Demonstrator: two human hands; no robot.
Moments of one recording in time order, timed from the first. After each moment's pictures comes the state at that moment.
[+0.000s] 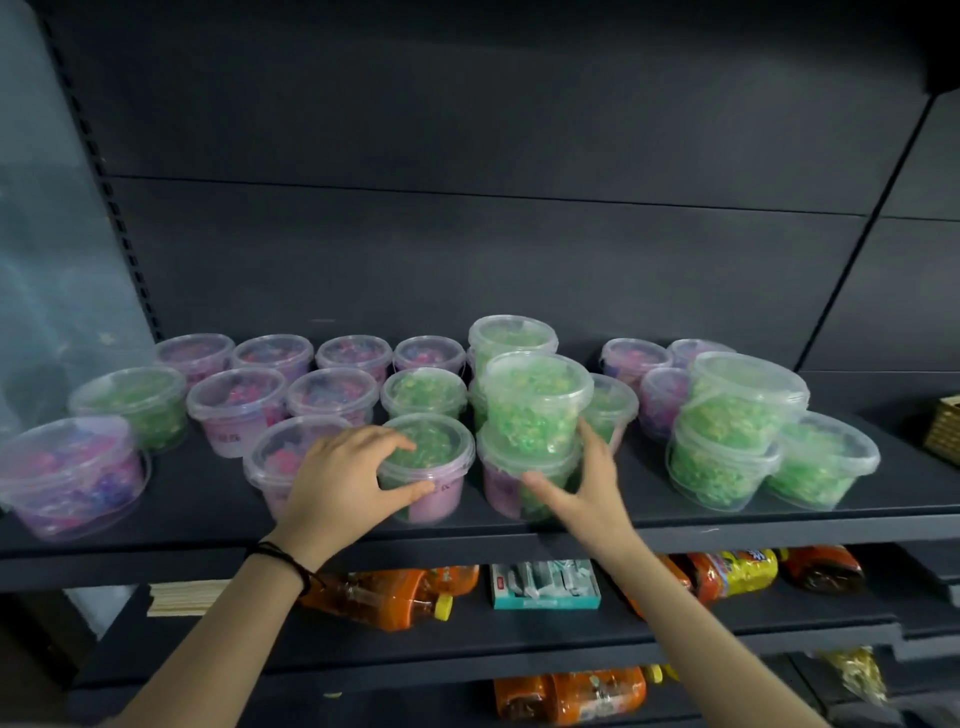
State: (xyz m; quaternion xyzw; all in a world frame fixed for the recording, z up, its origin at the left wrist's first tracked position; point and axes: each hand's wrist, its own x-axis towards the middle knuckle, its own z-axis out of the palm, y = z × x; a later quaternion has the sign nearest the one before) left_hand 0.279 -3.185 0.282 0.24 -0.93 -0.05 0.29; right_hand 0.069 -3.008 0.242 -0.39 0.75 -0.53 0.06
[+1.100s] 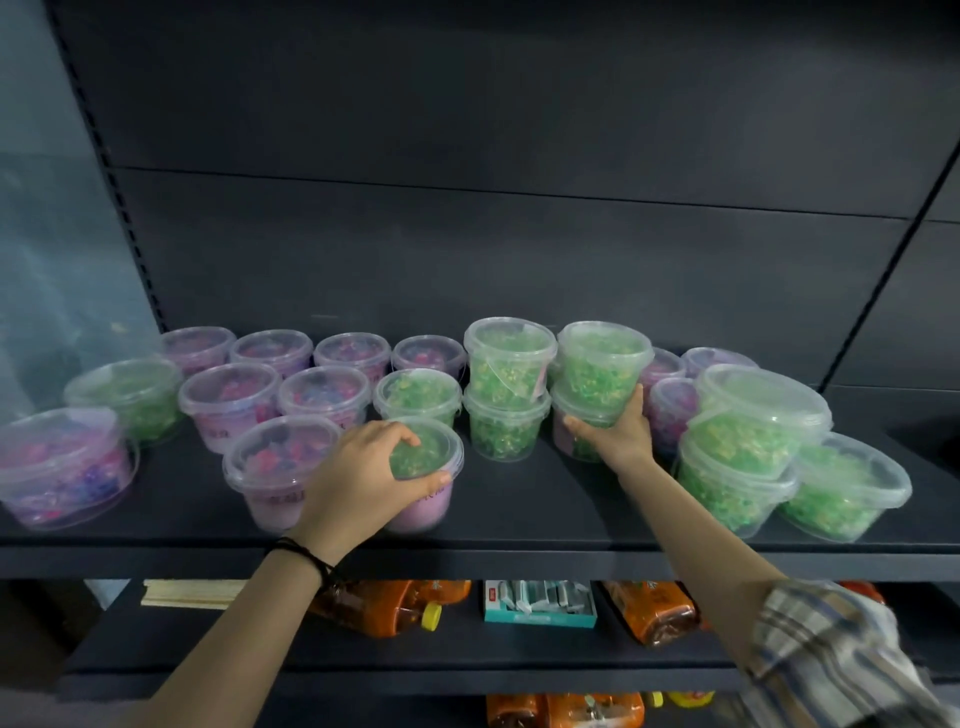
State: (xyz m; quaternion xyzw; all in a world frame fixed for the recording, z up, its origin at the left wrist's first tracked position) left_hand 0.242 -3.172 0.279 0.33 -0.89 -0.16 0.28; right_hand -0.054 -3.053 0.258 -0.24 0.81 -0.53 0.07
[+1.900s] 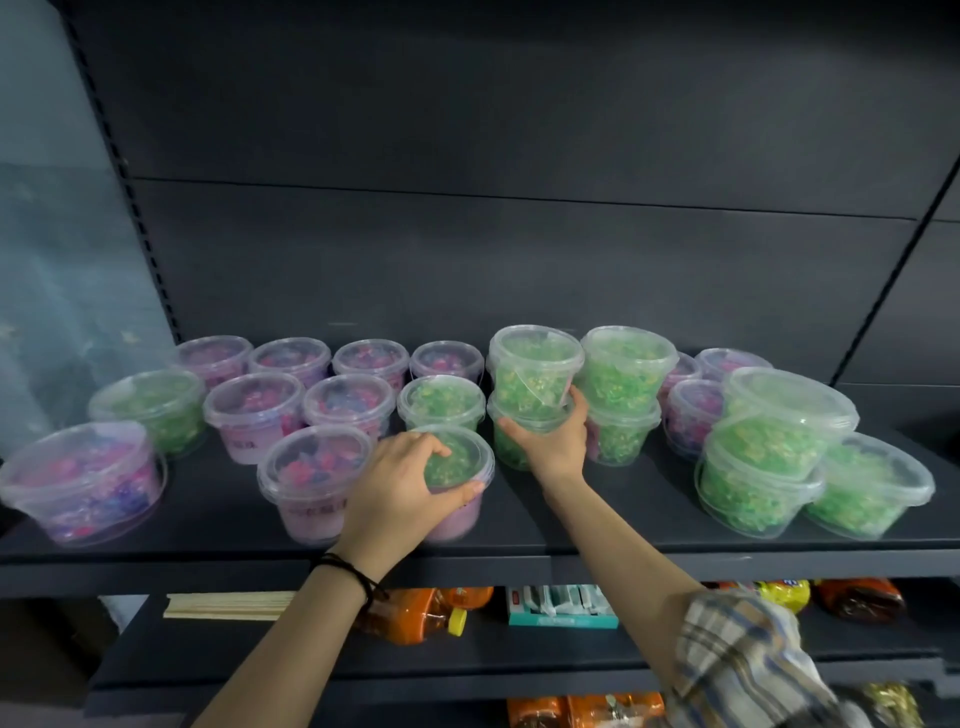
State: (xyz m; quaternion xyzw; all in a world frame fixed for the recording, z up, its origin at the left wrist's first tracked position) left_hand 0.246 -3.173 0.275 0.29 -0.88 -0.17 0.32; right_hand 0.047 -3.121 0.256 -0.23 0.73 -0.63 0.06
